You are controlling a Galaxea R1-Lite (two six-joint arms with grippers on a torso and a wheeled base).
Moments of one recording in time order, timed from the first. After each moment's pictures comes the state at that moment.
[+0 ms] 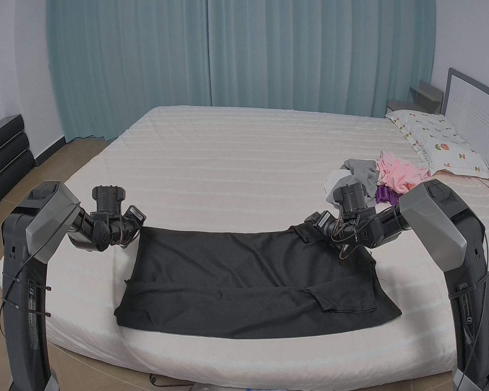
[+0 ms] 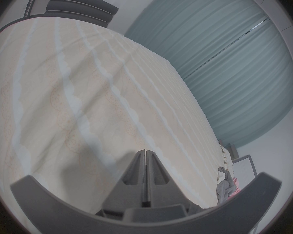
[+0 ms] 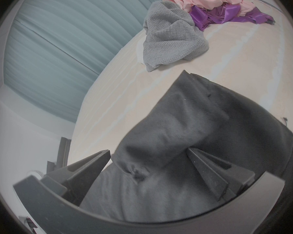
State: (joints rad) left arm 0.01 2.52 -1.45 -0.50 -0.06 -0.90; right arm 0.29 2.58 -1.61 -0.28 0.01 0.93
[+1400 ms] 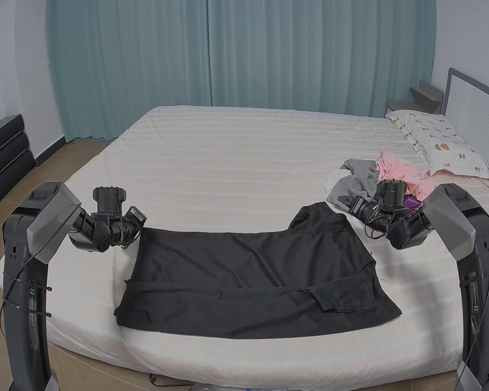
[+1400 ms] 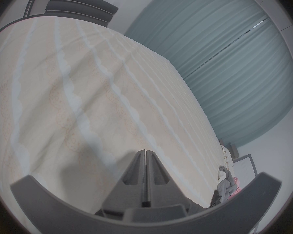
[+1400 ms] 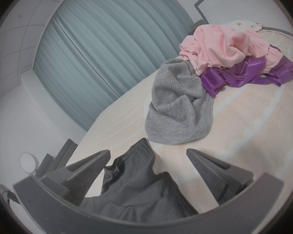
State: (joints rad) left arm 0.01 2.53 -1.45 -0.50 -0.06 -0.90; right arm 0.09 2.61 -1.53 -0.71 0.11 0.62
